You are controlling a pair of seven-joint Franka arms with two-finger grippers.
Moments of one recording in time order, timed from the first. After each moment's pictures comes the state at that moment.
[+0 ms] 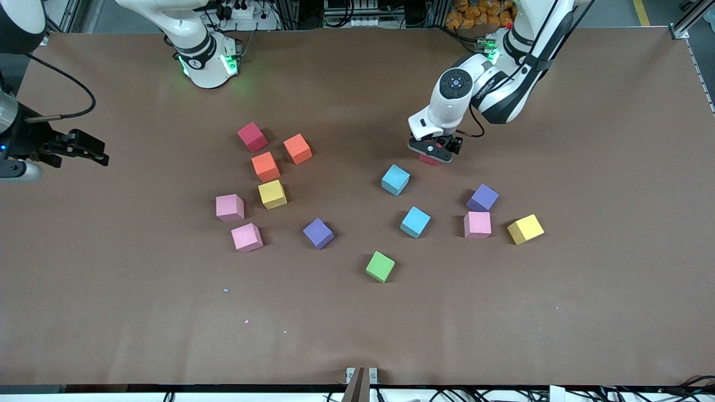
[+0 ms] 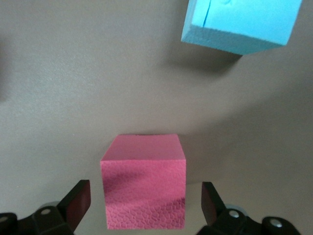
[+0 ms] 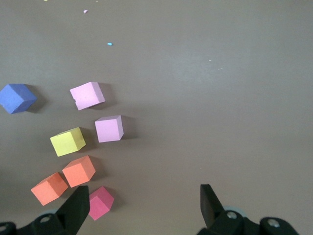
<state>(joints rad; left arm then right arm) -0.06 0.23 -0.65 -2.48 0.20 2.57 -0.44 0.04 0.04 -0.02 -1.59 0.02 1.58 -0.03</state>
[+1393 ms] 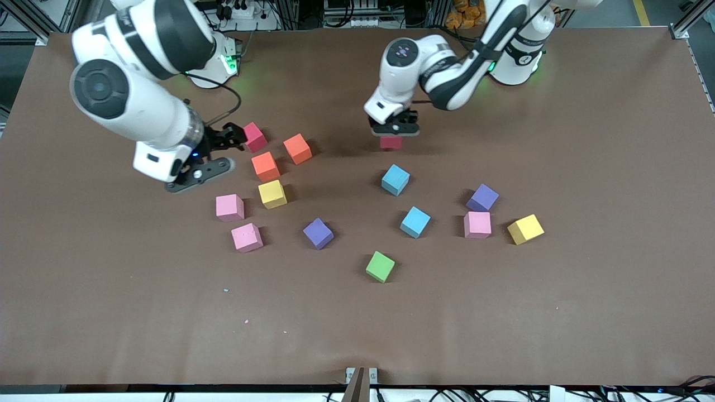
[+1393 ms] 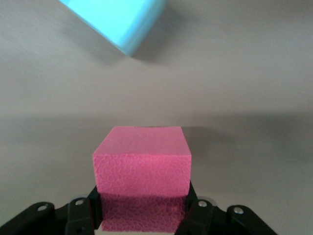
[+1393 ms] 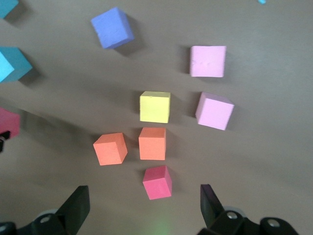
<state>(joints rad) -0.35 0.35 -0.68 -2.26 0.23 2.52 -1.19 0.42 0.15 -0.01 -1.68 0.12 1.63 -0.02</state>
